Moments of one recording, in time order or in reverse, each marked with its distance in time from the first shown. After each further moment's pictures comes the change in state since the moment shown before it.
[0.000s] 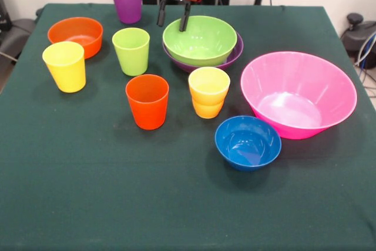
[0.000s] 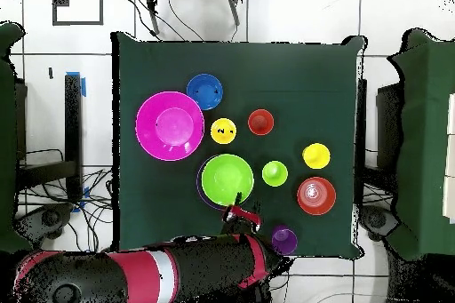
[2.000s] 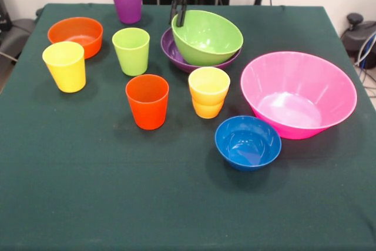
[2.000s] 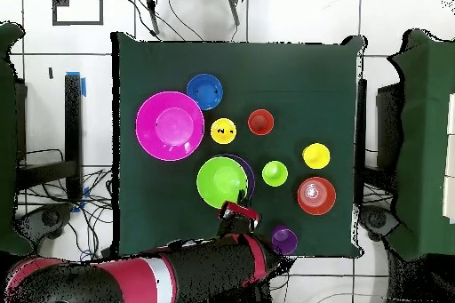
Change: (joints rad) arm 0.001 -0.058 -0.004 0.001 -0.024 -0.017 0.000
